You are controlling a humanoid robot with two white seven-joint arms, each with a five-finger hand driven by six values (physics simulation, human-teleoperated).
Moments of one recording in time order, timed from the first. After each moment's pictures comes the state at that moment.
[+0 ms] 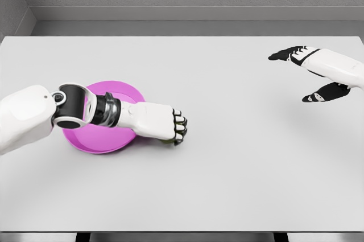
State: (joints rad) left arm -0.97 0.64 -1.27 -1.54 -0.68 -0.61 -0.32; right arm -0.32 -0.90 0.21 -1.66 0.12 -0.44 0.58
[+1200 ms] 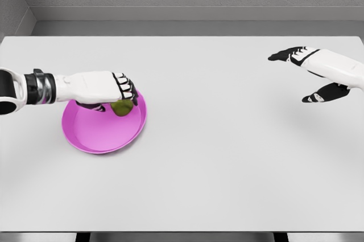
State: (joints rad) left arm -0.85 0.85 -1.00 -1.48 -0.54 -0.61 -0.36; right arm -0.32 -0.90 0.21 -1.66 0.12 -0.44 0.58
